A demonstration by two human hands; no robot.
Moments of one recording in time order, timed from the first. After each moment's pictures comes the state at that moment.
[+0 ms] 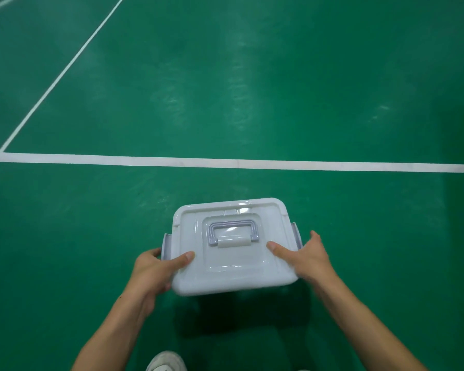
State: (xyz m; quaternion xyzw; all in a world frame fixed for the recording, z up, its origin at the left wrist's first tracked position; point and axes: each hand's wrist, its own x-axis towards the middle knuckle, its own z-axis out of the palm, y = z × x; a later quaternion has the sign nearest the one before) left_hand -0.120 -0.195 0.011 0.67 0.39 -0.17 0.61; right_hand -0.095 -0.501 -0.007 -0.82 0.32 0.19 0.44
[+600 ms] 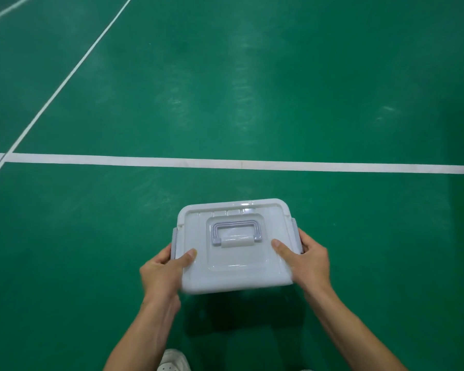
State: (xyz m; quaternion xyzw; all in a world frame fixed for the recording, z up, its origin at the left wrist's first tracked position) left_hand -0.126 -0.221 -0.003 0.55 0.44 0.00 0.71; right_hand -0.112 -0.483 -0.024 -0.76 0.26 0.03 0.60
